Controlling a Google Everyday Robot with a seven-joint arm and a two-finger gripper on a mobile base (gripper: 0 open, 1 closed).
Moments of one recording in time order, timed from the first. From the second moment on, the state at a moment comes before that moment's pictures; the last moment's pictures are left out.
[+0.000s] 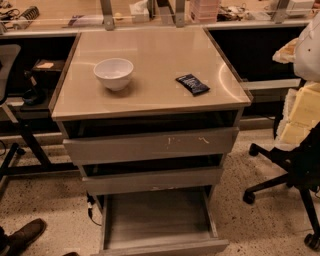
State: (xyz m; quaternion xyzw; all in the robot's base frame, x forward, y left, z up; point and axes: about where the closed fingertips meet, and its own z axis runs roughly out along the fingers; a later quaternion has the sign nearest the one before) arm 0.438 -0.216 0.977 -0.60 0.78 -0.04 0.16
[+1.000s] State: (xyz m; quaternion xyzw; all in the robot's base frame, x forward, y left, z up) arm 0.490 -0.198 0.927 -0.53 0.84 0.00 0.10
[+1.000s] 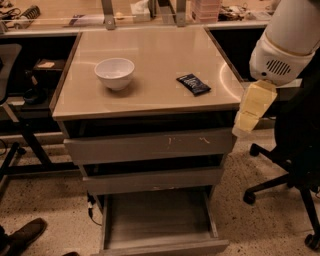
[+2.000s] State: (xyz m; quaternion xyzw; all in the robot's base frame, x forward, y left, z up) arm 0.520 -0.182 0.923 -0.49 0.86 0.04 0.14
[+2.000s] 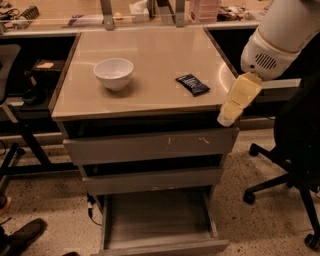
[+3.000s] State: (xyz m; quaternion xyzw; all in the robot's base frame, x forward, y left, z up) arm 0.579 -0.156 0.911 -0.43 0.89 0.08 0.14
